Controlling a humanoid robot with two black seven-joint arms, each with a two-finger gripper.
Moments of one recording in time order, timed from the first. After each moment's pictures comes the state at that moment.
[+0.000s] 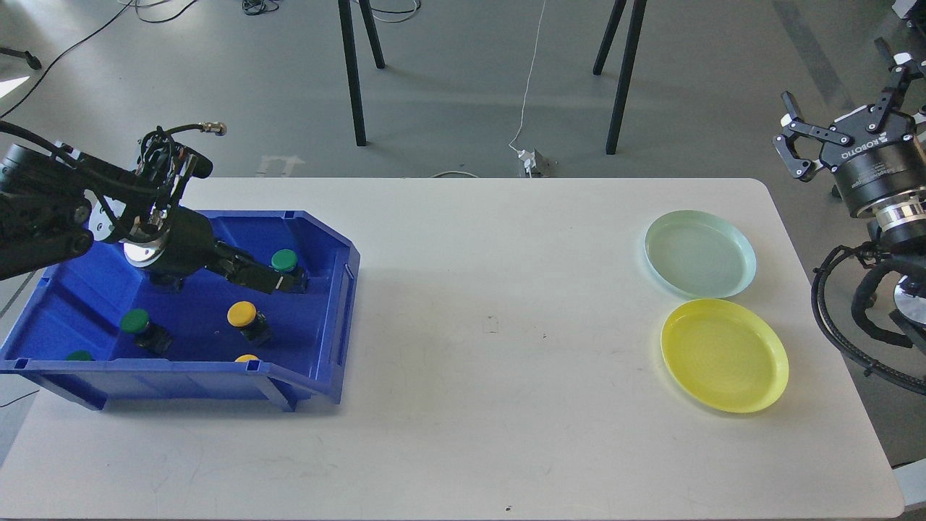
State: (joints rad) left arm -1.46 0.66 0.67 -1.02 1.22 -0.39 -0.49; right arm 0.59 -0.63 0.83 0.92 0.11 0.49 0.45
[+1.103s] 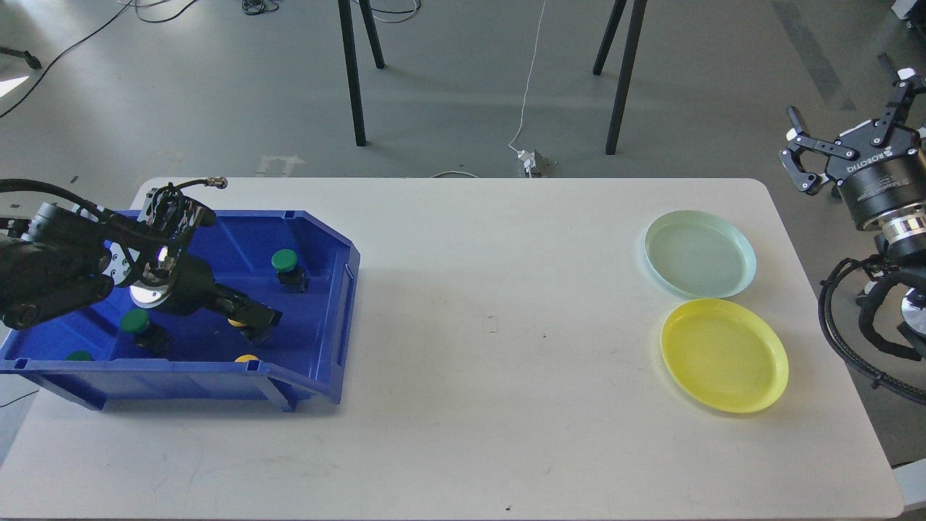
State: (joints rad) left arm -1.25 0.57 0.66 -0.82 1.22 -0.36 -0.49; right arm 0.55 -0.65 0.83 0.93 0.11 0.49 0.45
